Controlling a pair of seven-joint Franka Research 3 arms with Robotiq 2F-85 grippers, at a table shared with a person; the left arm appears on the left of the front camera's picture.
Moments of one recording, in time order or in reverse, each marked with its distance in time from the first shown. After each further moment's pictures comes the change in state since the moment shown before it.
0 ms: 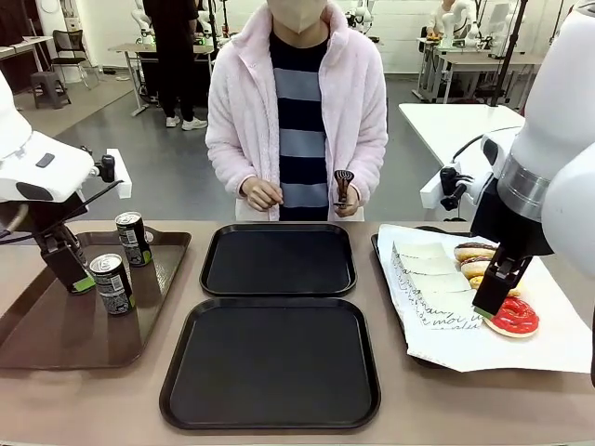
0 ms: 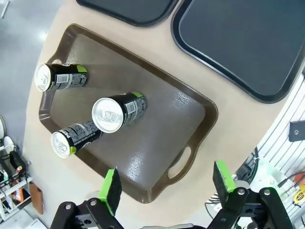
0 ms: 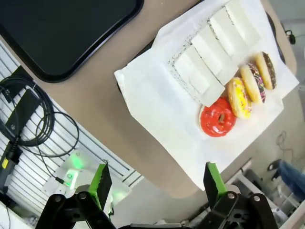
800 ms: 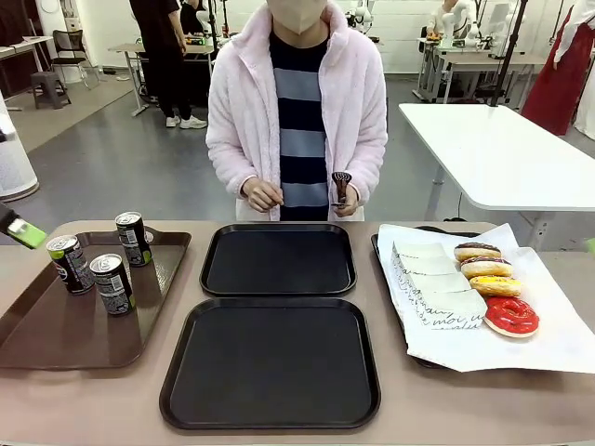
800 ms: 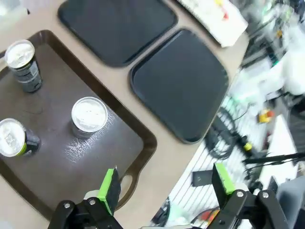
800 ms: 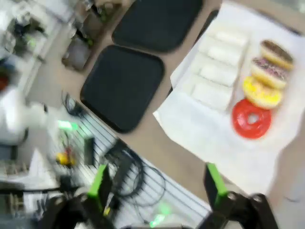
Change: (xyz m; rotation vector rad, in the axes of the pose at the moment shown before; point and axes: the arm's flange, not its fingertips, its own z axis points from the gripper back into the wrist) left arm -0.115 0.138 -0.025 -0.707 -0.429 0.385; right arm -0.194 -0.164 -0.011 0.670 -0.567 -0.549
